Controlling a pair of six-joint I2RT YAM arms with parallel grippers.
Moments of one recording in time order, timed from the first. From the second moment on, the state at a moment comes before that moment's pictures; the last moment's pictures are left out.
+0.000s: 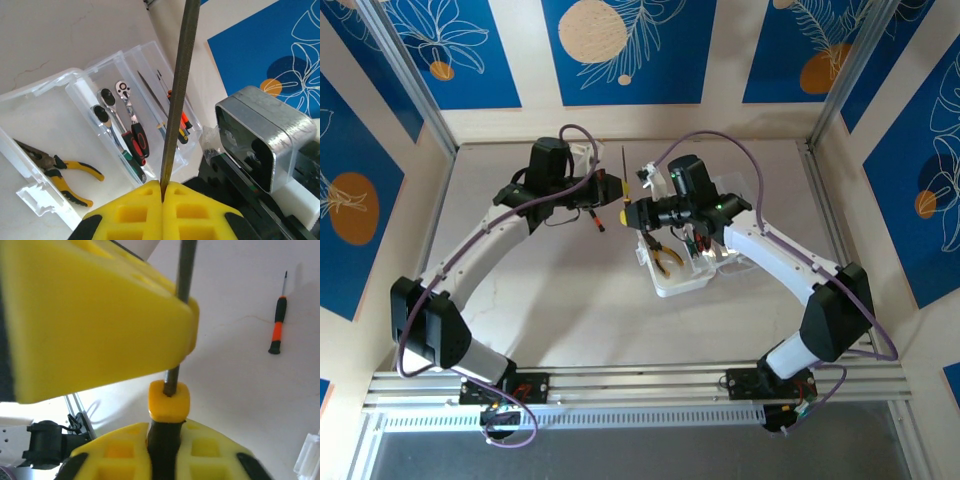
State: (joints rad) left arm -0.46 1.50 1.36 -0.37 0.65 -0.65; right arm 0.62 1.51 1.28 -0.38 -0.55 0.39
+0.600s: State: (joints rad) left arm -0.27 1.45 1.36 -0.74 0.20 -0.38; right arm 0.27 1.41 1.33 -0.86 -0.26 0.13
